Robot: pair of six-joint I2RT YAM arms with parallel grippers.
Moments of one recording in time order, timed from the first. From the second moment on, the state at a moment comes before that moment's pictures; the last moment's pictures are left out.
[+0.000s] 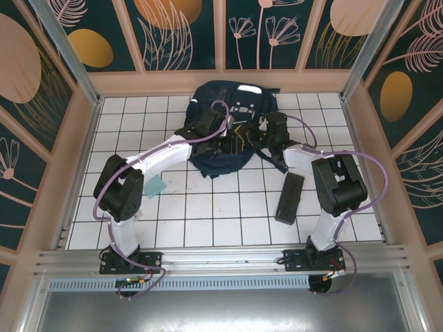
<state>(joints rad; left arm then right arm) -0.67 1.89 1.47 -0.39 0.27 -0.58 0.38 1.79 1.02 0.35 -0.51 1.27</state>
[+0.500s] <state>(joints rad) -0.68 1.99 1.53 -0.48 0.08 -0.62 0.39 1.80 1.03 0.34 -0.50 1.31</state>
